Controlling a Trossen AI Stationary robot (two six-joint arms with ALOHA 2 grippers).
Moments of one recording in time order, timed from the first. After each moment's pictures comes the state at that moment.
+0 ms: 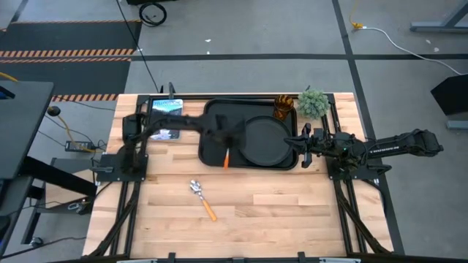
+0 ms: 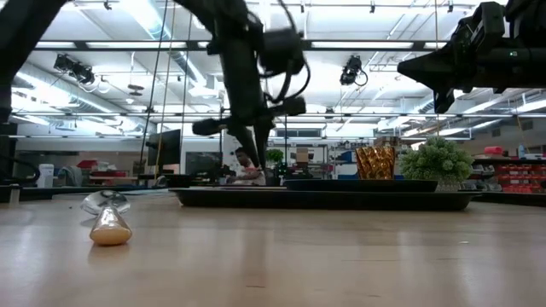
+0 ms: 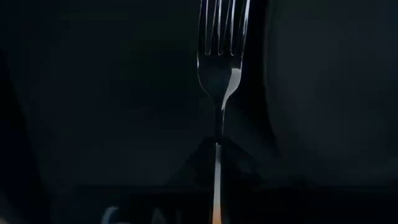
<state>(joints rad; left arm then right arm) 0.21 1.99 1.50 -0.78 -0.05 -1.23 -0.04 0.53 0.01 0.66 0.18 0.23</state>
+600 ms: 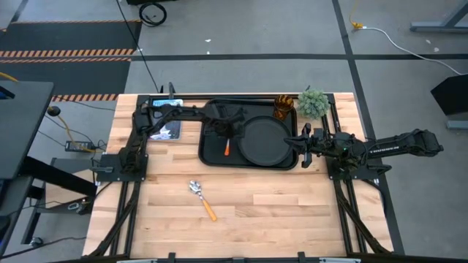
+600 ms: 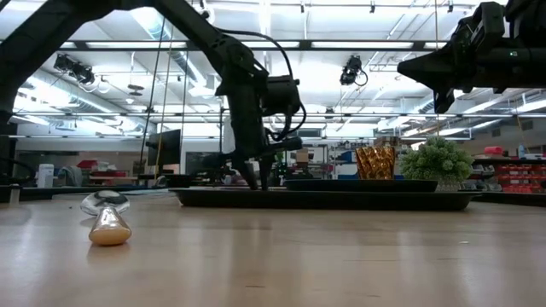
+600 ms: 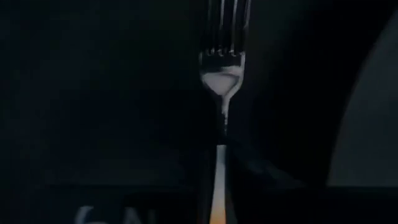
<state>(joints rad) 0.33 2.12 1.50 -0.66 -0.02 -1.09 -0.04 0.53 0.01 0.66 0.18 0.23</state>
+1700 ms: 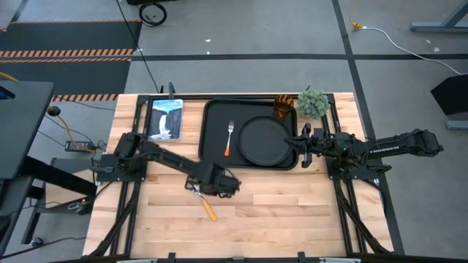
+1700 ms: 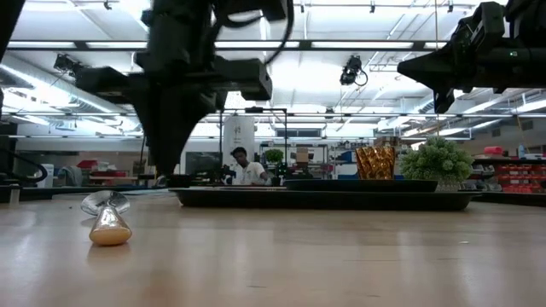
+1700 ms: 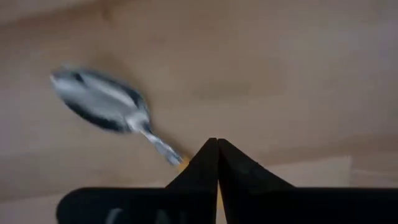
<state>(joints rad) -0.29 1.97 1.46 -1.01 0.03 -1.66 -0.04 0.53 0.01 0.66 0.18 0.23</state>
